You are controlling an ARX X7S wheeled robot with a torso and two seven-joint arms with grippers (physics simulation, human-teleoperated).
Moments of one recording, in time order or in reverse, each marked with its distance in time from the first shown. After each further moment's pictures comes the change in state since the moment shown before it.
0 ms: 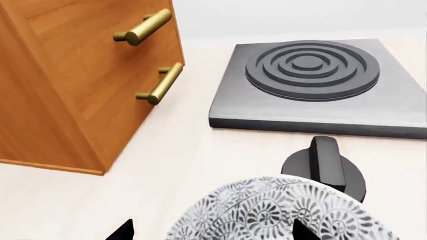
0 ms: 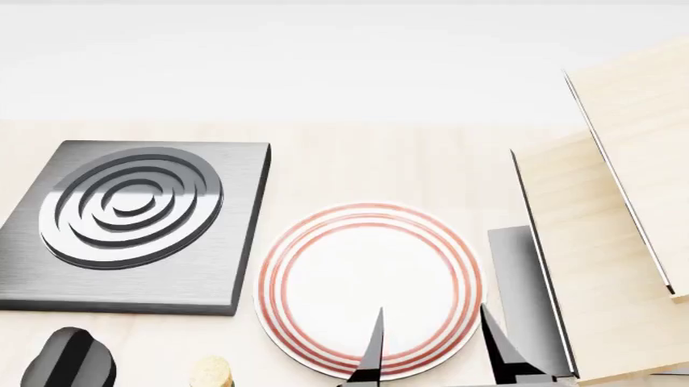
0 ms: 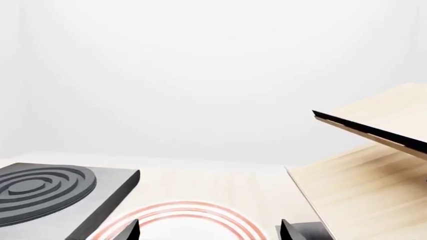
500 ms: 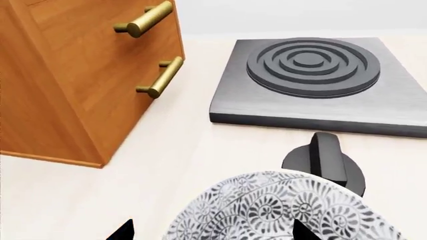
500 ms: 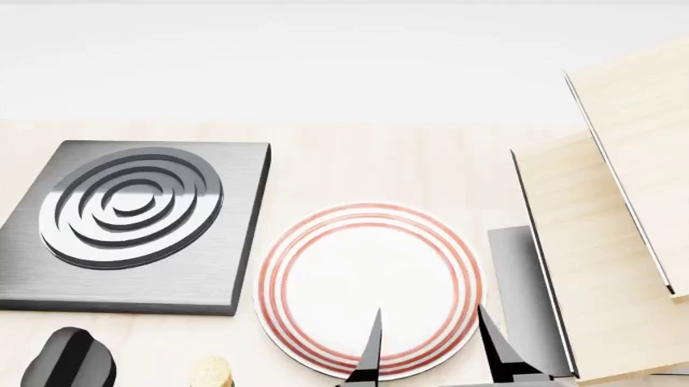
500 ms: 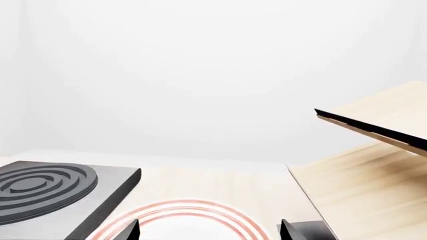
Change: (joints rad) left arm 0.021 0.006 -0.032 -0.011 -0.026 0.003 0.024; right arm 0.006 0.001 -0.008 0.006 0.004 0.002 0.002
